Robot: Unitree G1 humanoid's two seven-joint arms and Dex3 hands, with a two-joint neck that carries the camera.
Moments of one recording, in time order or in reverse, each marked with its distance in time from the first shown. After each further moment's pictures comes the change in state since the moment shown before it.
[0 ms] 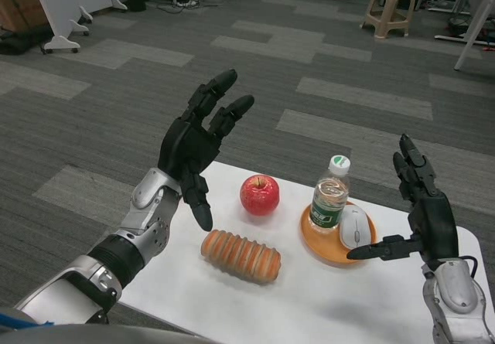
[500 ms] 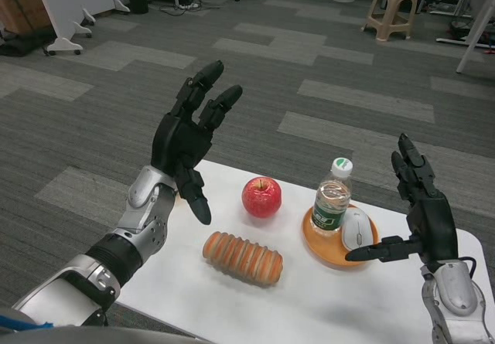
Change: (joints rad) left arm -0.009 0.010 0.017 0.004 0.000 -0.043 0.038; right arm 0.007 0.000 0.000 -0.026 0.000 0.000 0.000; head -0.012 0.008
